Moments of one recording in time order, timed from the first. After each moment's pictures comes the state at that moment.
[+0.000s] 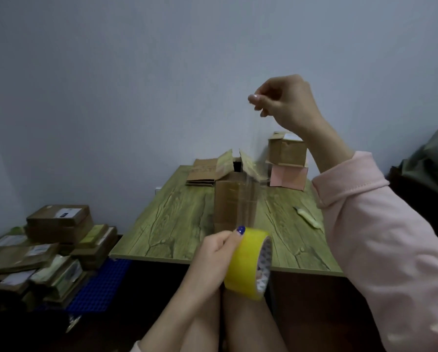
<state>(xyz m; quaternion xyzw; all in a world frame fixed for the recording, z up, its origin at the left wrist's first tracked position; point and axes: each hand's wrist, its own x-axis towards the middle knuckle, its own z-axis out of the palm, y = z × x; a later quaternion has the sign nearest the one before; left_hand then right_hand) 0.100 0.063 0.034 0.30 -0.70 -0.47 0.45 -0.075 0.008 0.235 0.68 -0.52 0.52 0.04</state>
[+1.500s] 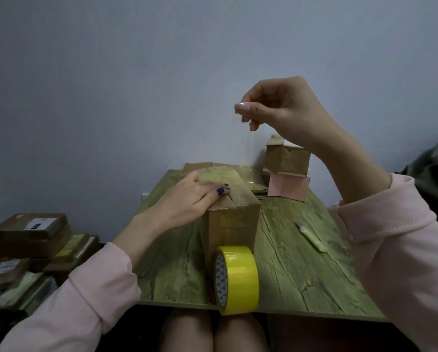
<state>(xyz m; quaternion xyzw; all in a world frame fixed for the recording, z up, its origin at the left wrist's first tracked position) 0.096 -0.097 0.108 0.31 -0.91 -0.09 0.25 -0.085 -0.021 0.238 0.76 -0.42 0.48 -0.09</state>
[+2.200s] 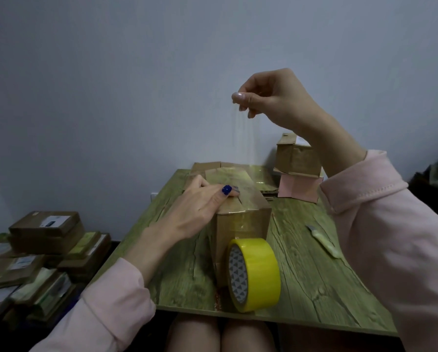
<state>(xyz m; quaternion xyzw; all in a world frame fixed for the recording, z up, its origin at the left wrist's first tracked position) 0.093 -0.097 0.094 0.32 -0.87 -0.18 0.32 -0.090 -0.075 0.248 0.75 -0.45 0.47 -0.07</state>
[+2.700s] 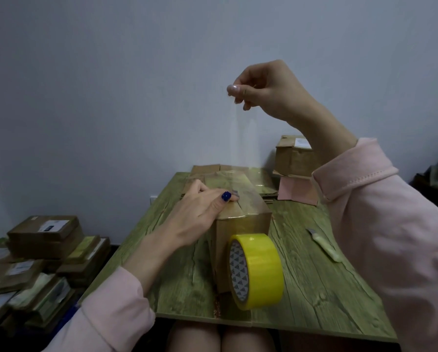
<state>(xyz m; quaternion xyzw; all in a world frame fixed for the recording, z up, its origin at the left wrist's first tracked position) 0.089 -0.098 0.092 0.32 -0.87 -0.17 0.33 -0.093 -0.093 0.262 0.76 -0.45 0.47 -0.04</state>
